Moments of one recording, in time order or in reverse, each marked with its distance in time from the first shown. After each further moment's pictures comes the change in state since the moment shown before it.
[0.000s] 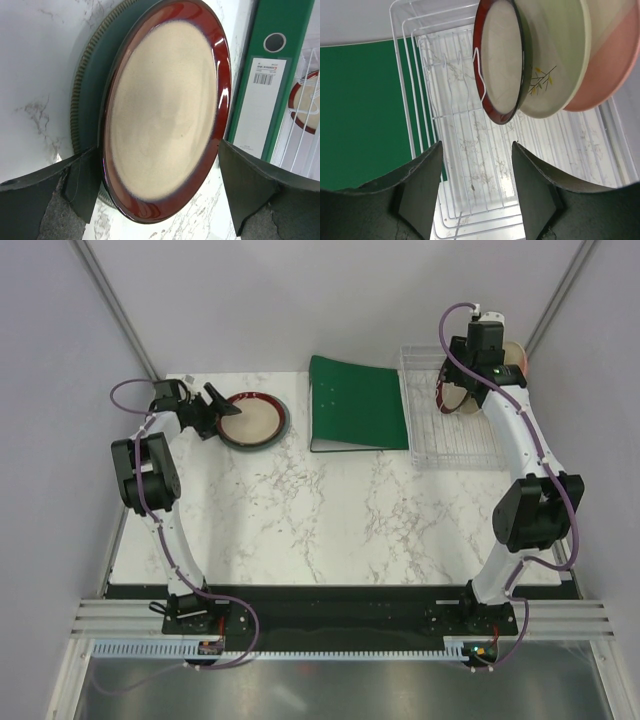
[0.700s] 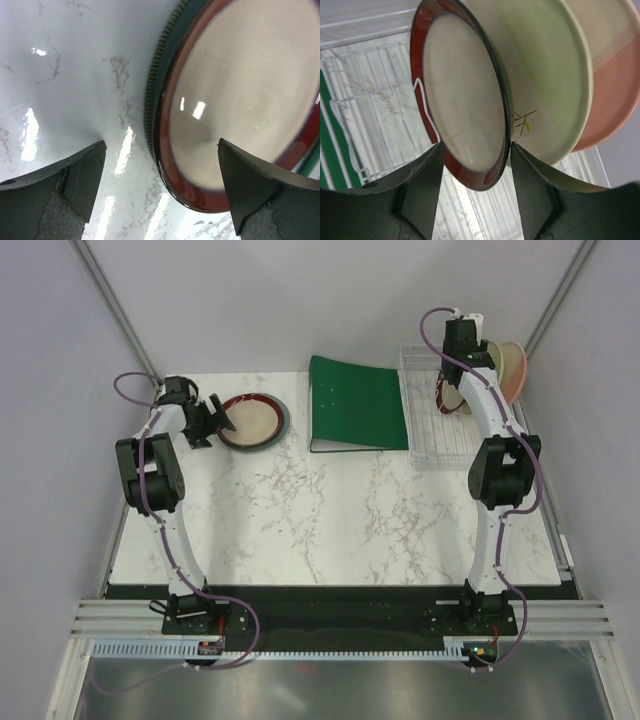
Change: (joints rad) left arm -0.051 -0.024 0.069 -0.320 -0.343 0.176; right arm -0.002 0.426 0.373 -0.039 0.267 -0.120
